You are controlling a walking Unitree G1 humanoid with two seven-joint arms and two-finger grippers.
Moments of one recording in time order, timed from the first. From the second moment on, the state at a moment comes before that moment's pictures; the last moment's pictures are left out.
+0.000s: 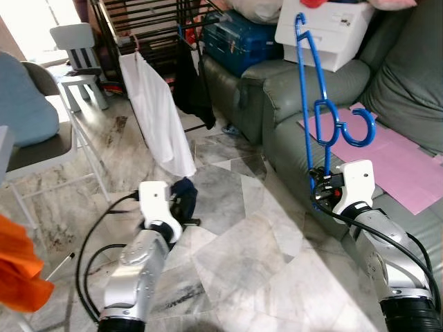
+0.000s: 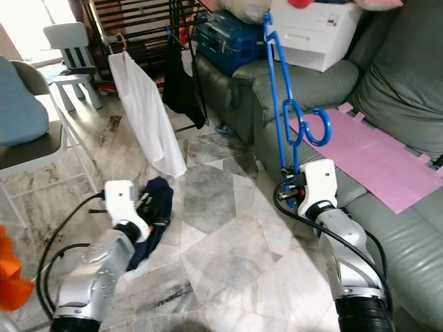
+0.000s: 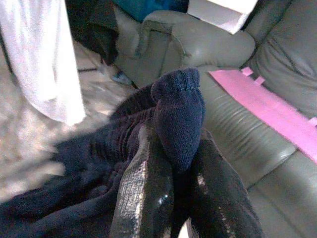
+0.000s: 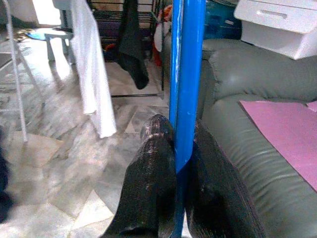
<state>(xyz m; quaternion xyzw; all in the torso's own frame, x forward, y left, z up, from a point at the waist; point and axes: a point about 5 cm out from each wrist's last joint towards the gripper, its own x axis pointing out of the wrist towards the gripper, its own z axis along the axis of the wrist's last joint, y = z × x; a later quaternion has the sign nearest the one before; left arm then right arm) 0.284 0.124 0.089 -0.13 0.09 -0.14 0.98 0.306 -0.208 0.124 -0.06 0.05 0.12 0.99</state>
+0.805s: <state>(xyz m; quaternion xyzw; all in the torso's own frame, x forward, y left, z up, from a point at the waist) 0.334 0.151 0.149 0.45 -0.03 -0.39 0.81 0.264 -0.250 0.097 -0.19 0.23 0.28 0.91</state>
